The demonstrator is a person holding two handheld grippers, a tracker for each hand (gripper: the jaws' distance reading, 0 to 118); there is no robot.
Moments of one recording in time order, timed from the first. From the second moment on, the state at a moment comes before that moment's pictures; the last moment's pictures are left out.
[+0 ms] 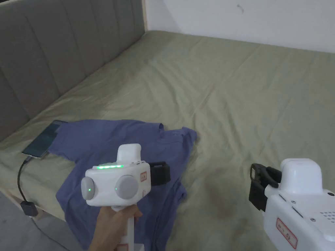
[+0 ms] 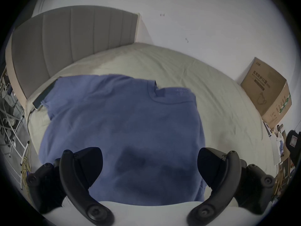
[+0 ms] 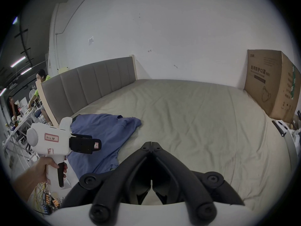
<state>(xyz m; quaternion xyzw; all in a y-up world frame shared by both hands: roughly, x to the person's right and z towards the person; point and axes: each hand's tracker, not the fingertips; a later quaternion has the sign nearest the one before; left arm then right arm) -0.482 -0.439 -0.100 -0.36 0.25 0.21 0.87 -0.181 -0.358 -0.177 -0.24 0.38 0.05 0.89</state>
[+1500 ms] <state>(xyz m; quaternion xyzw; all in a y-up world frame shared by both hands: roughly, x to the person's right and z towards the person) -0.470 -0.244 -0.125 -0.25 0.23 0.21 0.92 -0.048 -0.329 -0.192 -0.24 0.26 -0.06 0.93</state>
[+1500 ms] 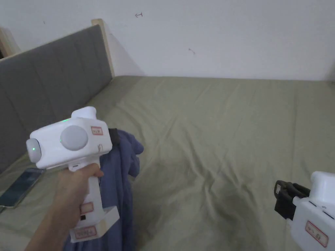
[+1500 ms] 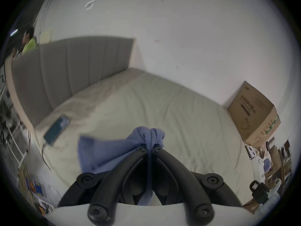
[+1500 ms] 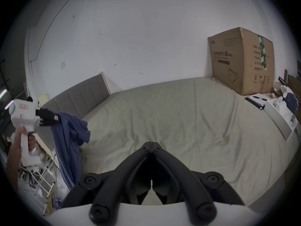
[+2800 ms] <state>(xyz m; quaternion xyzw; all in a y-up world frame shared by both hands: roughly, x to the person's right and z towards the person) -0.106 -0.428 -0.299 -0.46 -0.16 0.05 0.87 0.167 -0.367 -0.192 -0.30 0.01 -0.15 0.94</state>
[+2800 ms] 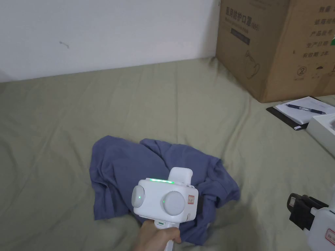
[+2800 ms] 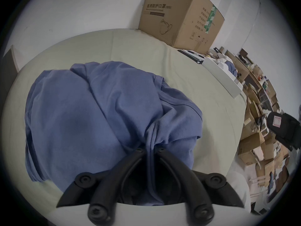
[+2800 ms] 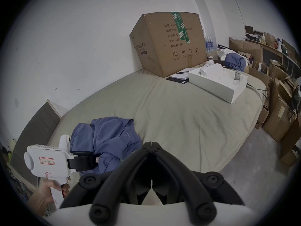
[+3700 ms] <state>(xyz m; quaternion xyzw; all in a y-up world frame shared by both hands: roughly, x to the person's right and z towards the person) -0.270 -0.353 -0.185 -0.35 0.01 0.03 0.94 0.079 -0.347 -0.222 -0.32 0.18 -0.08 0.93</state>
